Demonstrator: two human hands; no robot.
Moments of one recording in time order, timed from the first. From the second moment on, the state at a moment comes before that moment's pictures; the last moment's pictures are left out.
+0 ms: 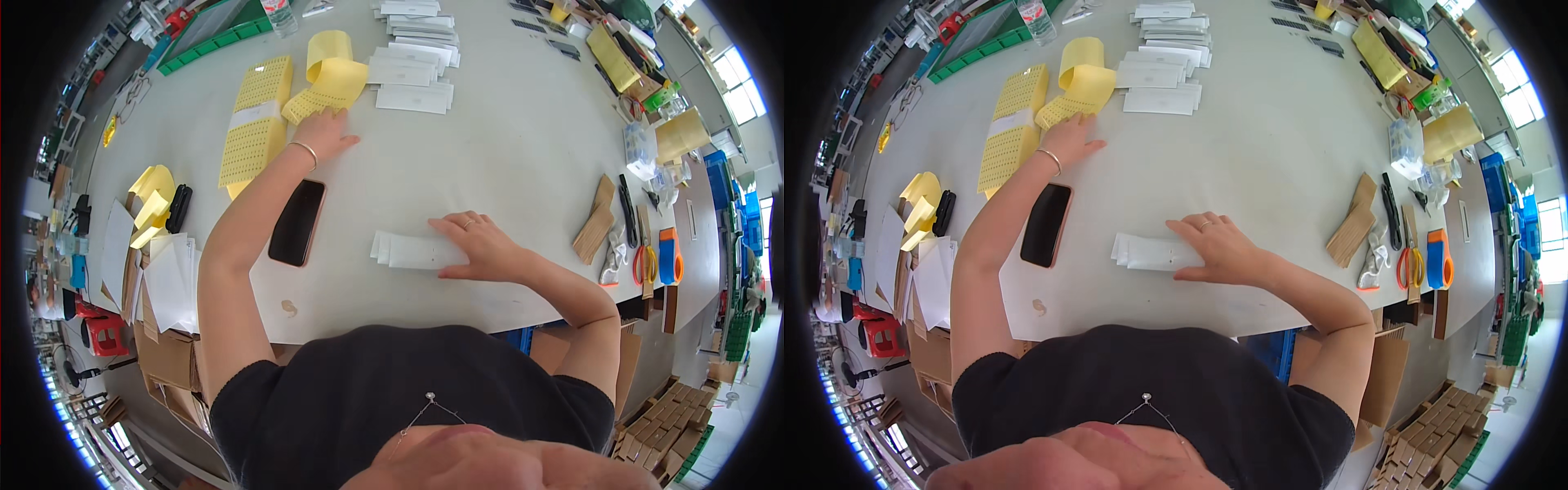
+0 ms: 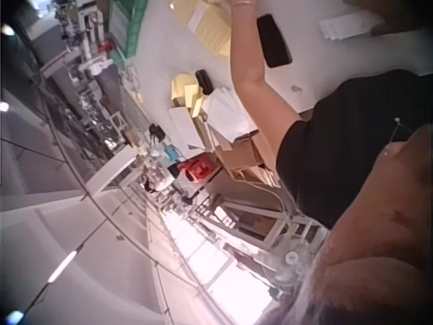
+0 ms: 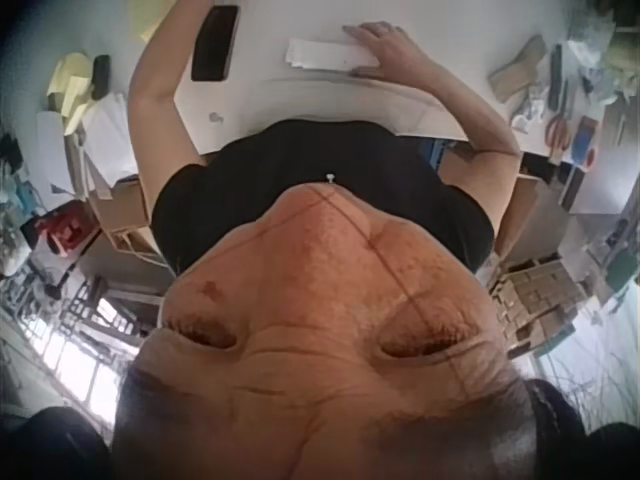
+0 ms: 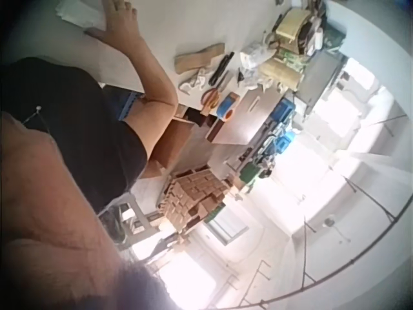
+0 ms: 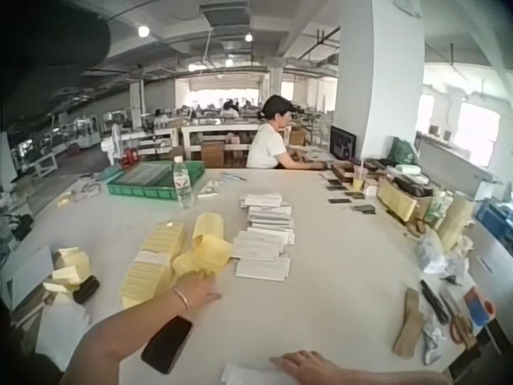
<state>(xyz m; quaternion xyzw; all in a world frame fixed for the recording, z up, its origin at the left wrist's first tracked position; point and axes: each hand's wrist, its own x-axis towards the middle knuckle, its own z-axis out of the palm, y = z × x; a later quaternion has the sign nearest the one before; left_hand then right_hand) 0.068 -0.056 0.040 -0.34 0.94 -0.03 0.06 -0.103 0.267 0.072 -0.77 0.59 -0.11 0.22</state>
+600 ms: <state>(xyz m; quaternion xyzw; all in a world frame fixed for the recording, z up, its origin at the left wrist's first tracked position) -0.037 -0.062 0.083 -0.23 0.97 0.11 -0.04 -0.285 0.046 -0.019 -0.38 0.77 -0.51 0.07</state>
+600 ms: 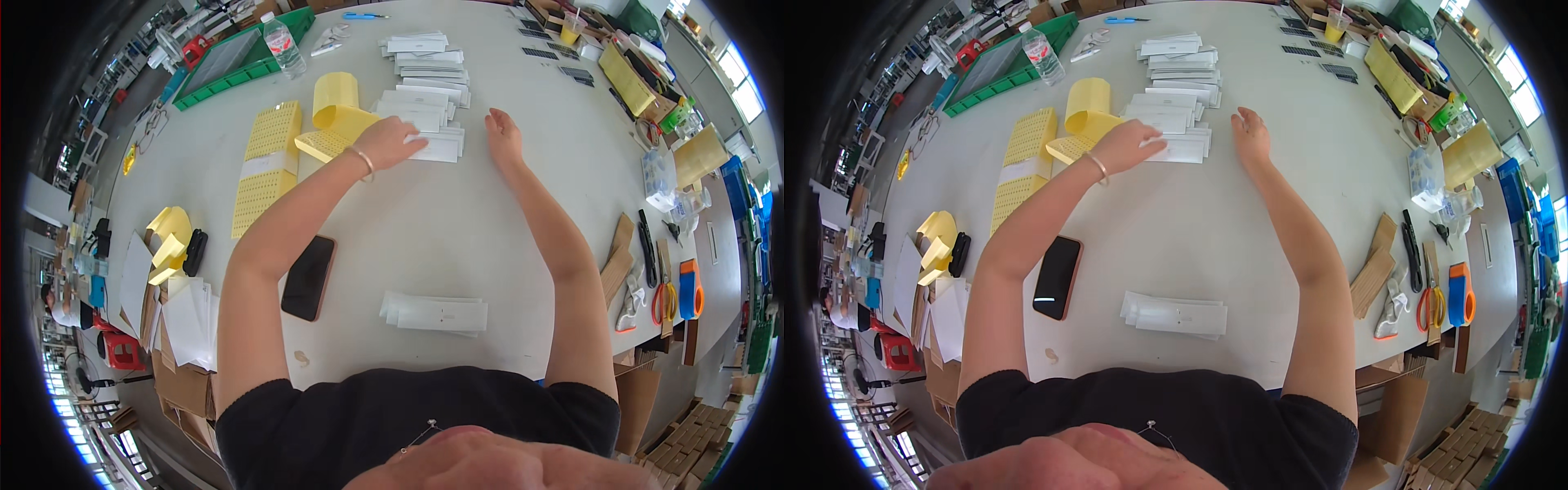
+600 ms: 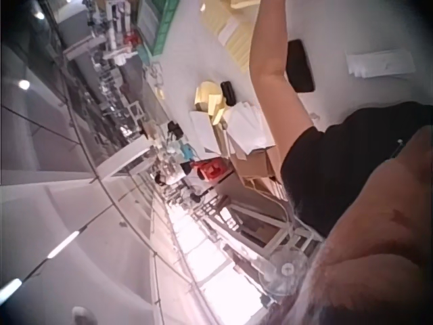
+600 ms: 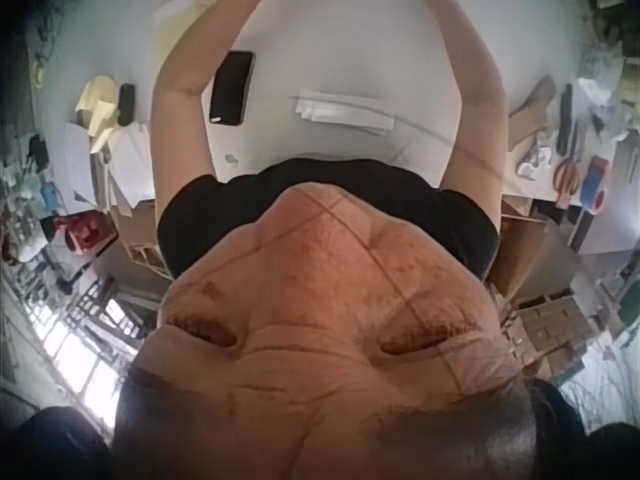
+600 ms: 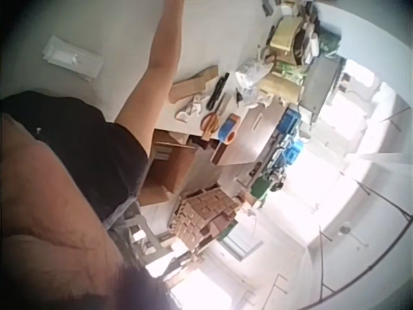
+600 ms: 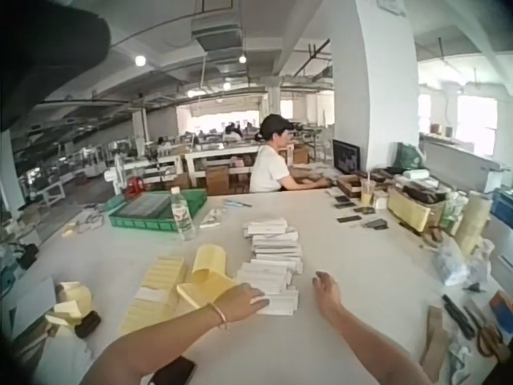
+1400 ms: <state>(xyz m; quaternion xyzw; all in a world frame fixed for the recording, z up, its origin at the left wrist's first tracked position) -0.141 -0.137 0.034 -0.47 0.83 0.30 -0.03 -0.295 -0.030 -0.026 -0.45 0.76 -0.47 0.08</state>
